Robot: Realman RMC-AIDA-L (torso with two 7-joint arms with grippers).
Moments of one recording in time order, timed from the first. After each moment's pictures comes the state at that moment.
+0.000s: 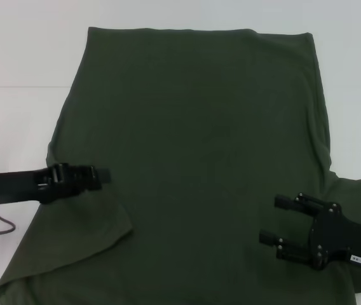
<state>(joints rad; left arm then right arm) -0.55 -2.05 0.49 0.70 2.20 1.59 -2.31 0.43 2.09 -0.43 -0.37 -2.06 -1.59 0.89</state>
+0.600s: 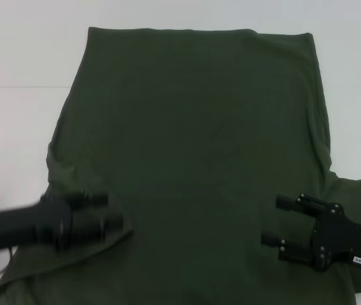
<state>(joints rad) -0.42 -2.09 0.52 0.70 2.08 1.73 -1.50 0.43 2.09 -0.42 -0.38 -2.06 -1.61 0.89</state>
